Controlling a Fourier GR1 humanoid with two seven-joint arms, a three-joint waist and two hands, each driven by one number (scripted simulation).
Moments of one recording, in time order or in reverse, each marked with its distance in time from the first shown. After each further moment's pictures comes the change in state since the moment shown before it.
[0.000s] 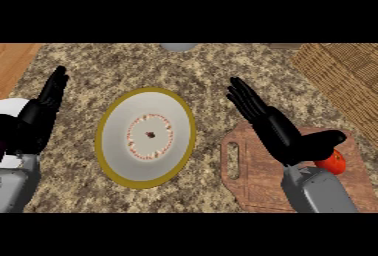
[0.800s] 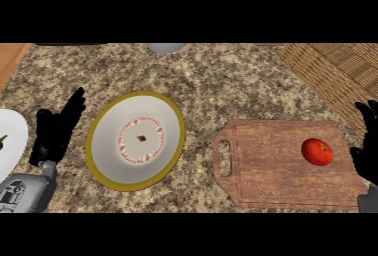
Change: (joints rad) left arm 0.033 -0.061 -0.046 0.089 -0.030 0.026 0.153; right arm 0.229 -0.048 -0.552 0.098 -0.309 0.178 -0.540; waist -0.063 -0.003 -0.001
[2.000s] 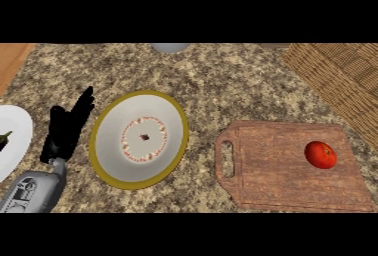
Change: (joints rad) left arm -0.021 -0.053 0.000 -0.002 -0.052 -0.013 0.034; right arm 0.237 -0.704 -0.095 0.199 0.381 0.430 0.077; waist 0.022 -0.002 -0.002
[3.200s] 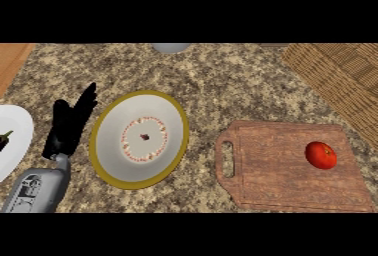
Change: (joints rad) left arm -0.020 -0.082 0.084 -0.028 -0.099 -0.072 0.063; right arm -0.145 0.289 0.051 0.065 0.259 -0.097 -0.012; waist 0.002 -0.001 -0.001
